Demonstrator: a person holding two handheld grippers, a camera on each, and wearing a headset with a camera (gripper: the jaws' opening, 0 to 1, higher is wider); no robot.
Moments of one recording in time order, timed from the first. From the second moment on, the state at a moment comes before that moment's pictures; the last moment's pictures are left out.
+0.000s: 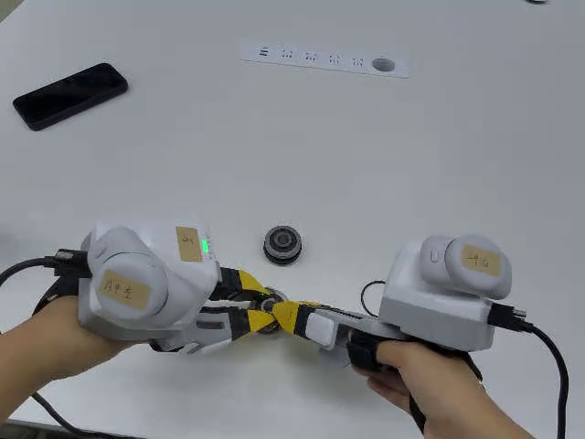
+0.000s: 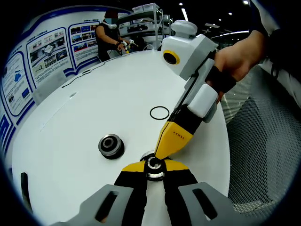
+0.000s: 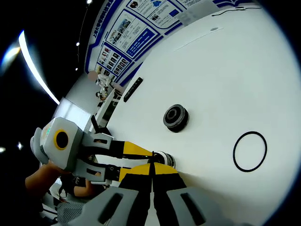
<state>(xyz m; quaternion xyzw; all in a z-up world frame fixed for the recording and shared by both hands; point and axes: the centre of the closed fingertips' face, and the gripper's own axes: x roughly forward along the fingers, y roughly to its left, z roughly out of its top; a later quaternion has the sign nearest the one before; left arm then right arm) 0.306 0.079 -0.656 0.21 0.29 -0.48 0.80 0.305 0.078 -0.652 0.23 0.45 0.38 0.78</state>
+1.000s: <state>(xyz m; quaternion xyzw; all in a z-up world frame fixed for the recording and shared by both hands) 0.307 0.077 -0.651 0.21 0.29 -0.48 0.80 0.305 0.073 -0.647 0.26 0.45 0.38 0.77</state>
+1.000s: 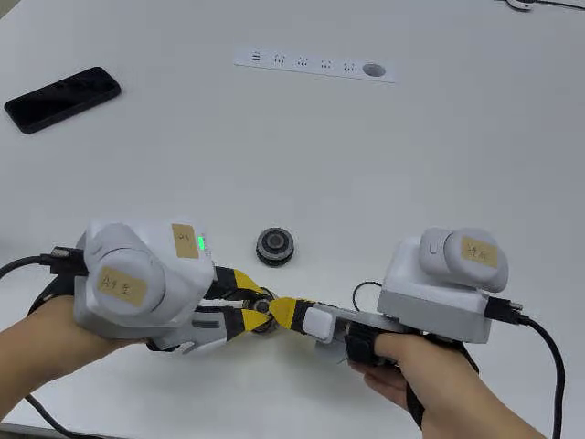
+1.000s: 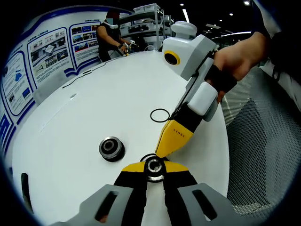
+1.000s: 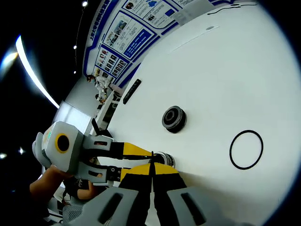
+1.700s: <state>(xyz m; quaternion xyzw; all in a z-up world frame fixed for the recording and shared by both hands) 0.315 0.110 -0.616 0.16 0.27 -0.42 0.85 0.307 0.074 -0.625 0.29 0.43 0.38 0.77</state>
